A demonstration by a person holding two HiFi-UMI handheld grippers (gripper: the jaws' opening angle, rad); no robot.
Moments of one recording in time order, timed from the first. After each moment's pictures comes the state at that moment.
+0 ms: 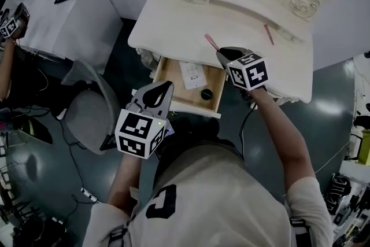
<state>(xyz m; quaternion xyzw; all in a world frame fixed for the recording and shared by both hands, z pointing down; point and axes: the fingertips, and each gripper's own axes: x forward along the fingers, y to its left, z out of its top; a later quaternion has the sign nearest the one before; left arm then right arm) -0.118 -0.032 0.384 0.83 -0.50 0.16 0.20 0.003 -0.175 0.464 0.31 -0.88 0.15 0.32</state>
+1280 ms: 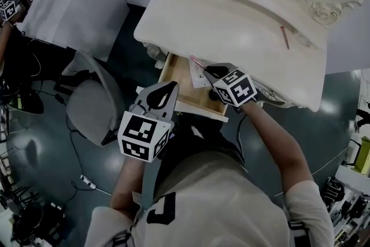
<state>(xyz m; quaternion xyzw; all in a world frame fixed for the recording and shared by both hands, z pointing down) -0.138 -0.054 0.409 0.81 -0.51 0.16 0.24 -0.067 -0.129 0.548 0.19 -0.89 0.18 0.38</state>
